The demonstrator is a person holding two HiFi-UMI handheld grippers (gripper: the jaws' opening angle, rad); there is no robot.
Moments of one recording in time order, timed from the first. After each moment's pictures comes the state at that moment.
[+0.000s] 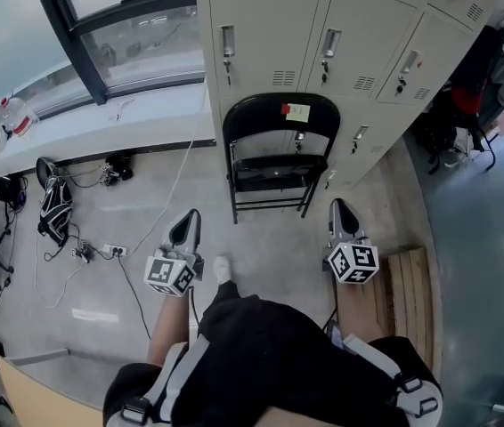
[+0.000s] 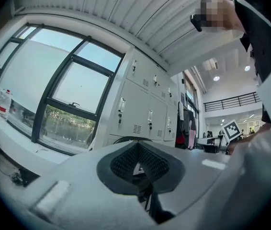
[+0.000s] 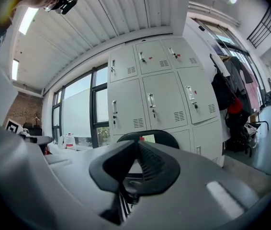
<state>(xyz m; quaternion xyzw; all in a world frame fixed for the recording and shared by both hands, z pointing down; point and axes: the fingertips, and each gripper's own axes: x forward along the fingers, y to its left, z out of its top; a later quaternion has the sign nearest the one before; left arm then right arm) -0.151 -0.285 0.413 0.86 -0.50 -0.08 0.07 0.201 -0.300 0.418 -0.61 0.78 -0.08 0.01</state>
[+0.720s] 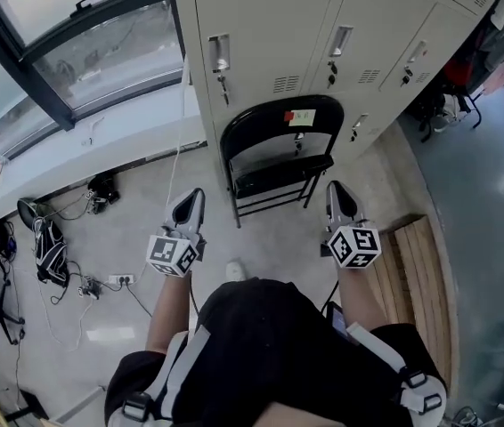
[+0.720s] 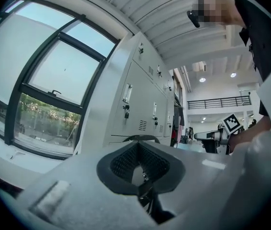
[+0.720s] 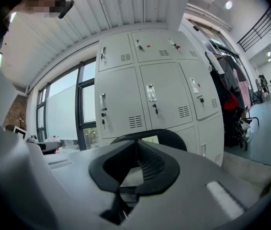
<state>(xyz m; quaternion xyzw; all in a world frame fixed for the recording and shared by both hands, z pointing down) -0.172 -0.462 0.430 0.91 -0.40 -0.05 0.09 0.144 -0.404 0.420 -0.67 0.73 -0.11 0.01</state>
